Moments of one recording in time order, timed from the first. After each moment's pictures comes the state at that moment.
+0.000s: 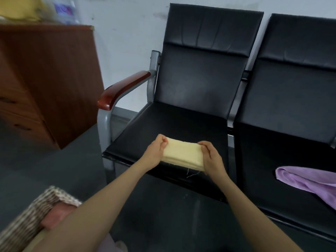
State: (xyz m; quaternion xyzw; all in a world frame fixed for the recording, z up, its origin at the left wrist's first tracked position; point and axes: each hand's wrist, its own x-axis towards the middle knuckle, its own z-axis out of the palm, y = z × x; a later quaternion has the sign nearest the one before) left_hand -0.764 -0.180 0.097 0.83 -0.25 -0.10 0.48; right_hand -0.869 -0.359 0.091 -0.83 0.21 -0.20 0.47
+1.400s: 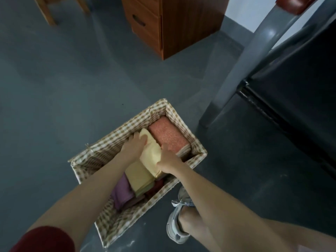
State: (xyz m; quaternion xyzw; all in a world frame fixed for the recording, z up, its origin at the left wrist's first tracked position) left_hand -0.787 0.221 -0.137 0.97 0.03 -0.24 0.05; right_hand -0.795 0.070 -0.126 -0.87 -0.06 0.42 0.25
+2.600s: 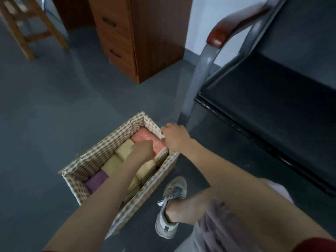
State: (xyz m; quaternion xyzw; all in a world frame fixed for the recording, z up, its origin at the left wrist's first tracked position) left_hand -0.815 0.121 -0.025 0.97 0.01 -0.24 0.08; right_hand -0.791 -0.004 0.020 -0.97 -0.20 0.13 0.02
